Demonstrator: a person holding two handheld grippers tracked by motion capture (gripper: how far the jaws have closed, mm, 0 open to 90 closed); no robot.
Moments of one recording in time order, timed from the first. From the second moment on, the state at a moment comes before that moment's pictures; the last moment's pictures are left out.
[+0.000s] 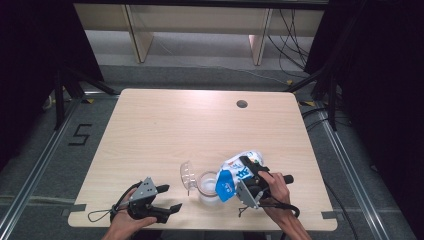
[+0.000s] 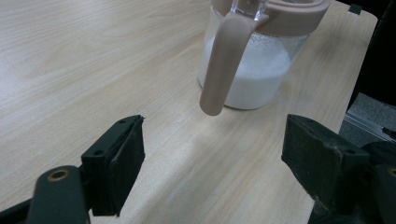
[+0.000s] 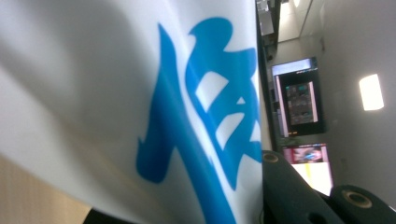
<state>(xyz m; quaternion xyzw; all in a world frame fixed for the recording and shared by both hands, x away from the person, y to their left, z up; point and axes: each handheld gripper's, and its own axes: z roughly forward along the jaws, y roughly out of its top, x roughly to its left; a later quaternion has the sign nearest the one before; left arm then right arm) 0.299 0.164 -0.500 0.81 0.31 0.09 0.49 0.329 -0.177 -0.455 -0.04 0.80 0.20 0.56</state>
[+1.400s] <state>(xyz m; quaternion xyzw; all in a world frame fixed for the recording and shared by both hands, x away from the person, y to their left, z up) 0.299 0.165 -0.498 0.81 0.31 0.09 0.49 0.400 -0.281 -0.493 0.36 0.73 0.50 0.29</state>
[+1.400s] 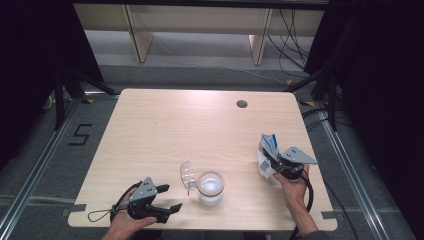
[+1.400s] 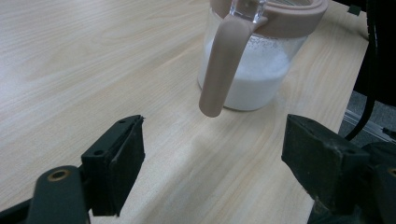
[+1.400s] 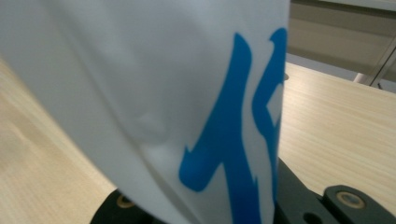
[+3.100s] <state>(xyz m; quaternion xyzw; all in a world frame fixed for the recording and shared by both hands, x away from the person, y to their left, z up) 0.299 0.165 -0.498 0.81 0.31 0.09 0.49 0.378 -0.291 -0.488 0.43 0.69 0.52 0.27</state>
